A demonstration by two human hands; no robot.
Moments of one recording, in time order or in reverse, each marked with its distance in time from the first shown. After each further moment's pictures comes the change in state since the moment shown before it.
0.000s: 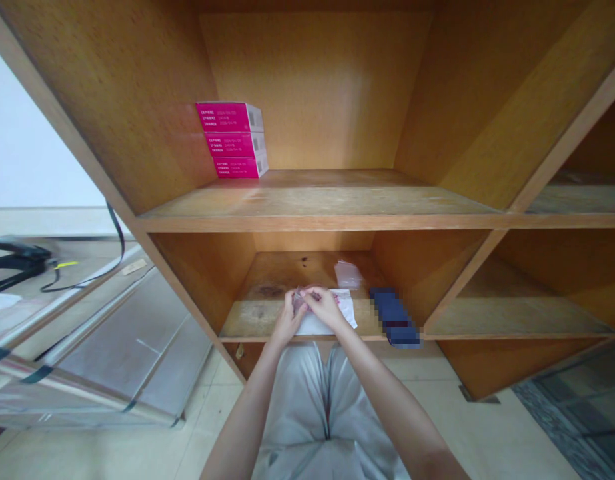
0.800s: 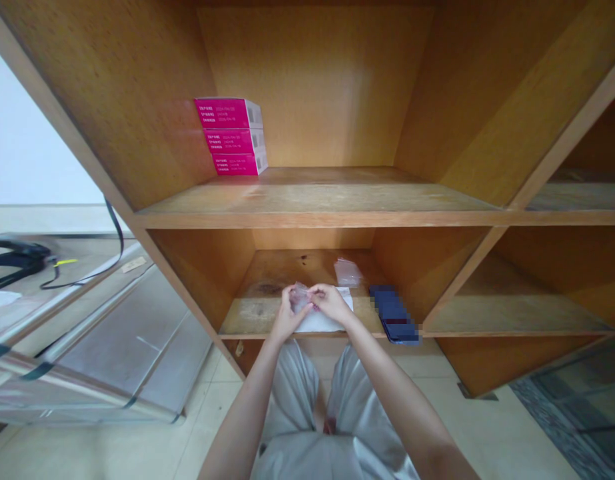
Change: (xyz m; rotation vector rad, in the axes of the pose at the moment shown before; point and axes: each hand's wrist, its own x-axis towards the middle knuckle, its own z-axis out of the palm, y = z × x) left_hand 0.001 -0.003 0.002 -0.016 0.054 0.034; right_hand -0.001 0.005 -0.021 0.106 -0.174 0.123
